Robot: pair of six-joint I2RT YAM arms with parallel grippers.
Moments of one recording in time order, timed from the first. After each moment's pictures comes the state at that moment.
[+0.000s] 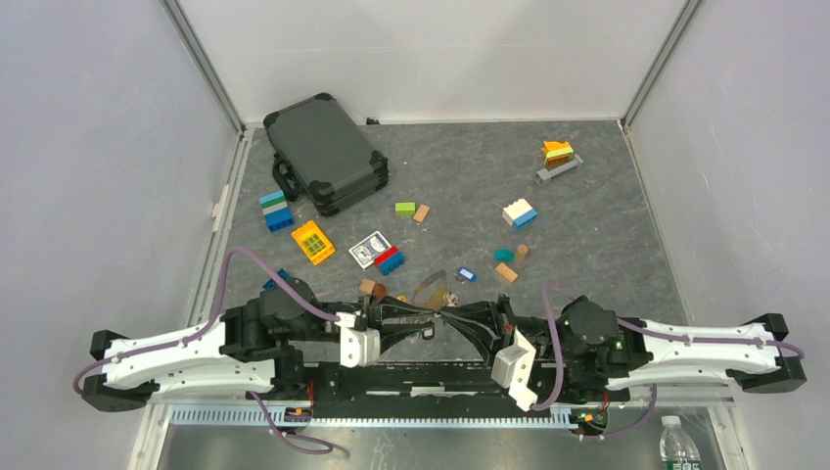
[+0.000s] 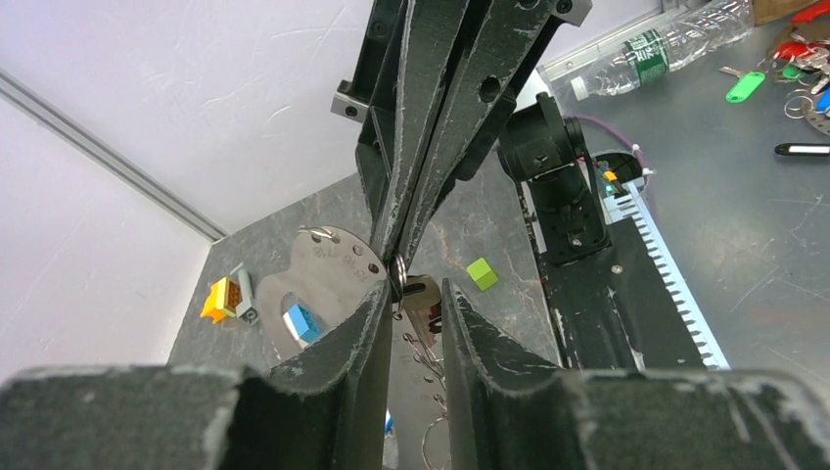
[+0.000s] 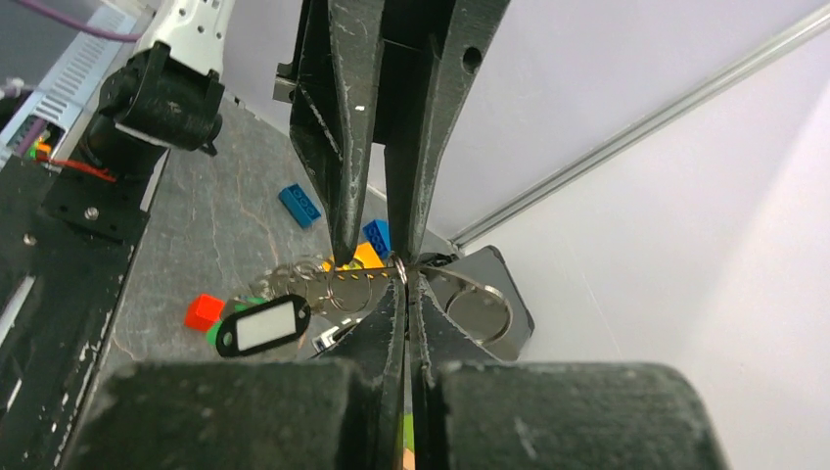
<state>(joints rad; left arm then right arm) -1.36 0.65 0.75 -0.07 0.24 0.52 1.52 0.63 0.65 0.08 0.06 -0.88</state>
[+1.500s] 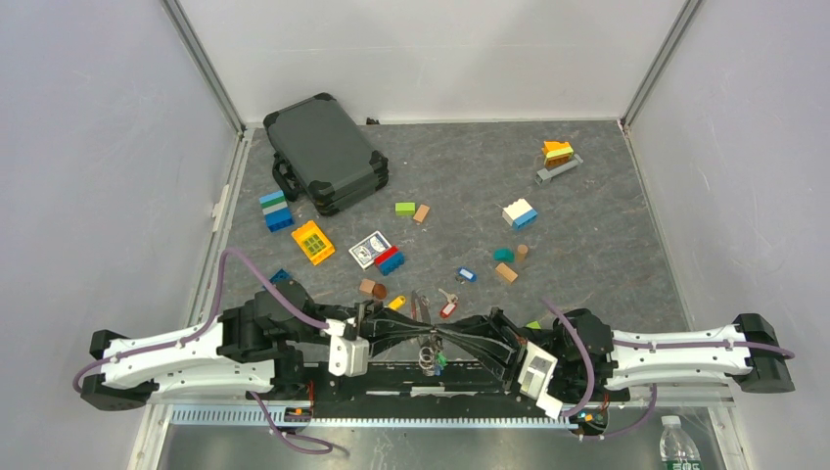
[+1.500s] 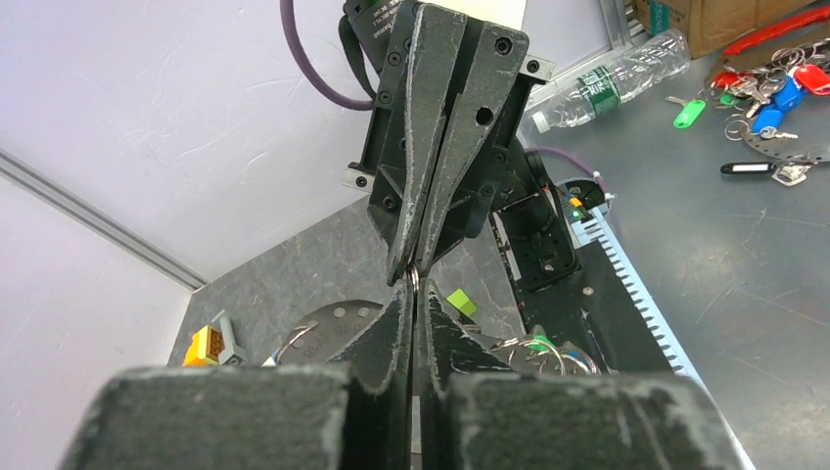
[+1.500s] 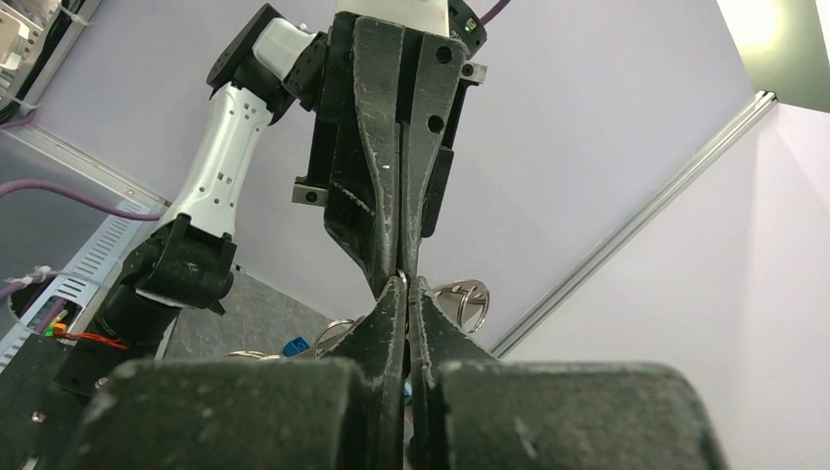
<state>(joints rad) -1.37 0.64 0.75 -0.05 0.32 0.52 1.52 0.67 0.33 0.81 -0.14 -0.78</state>
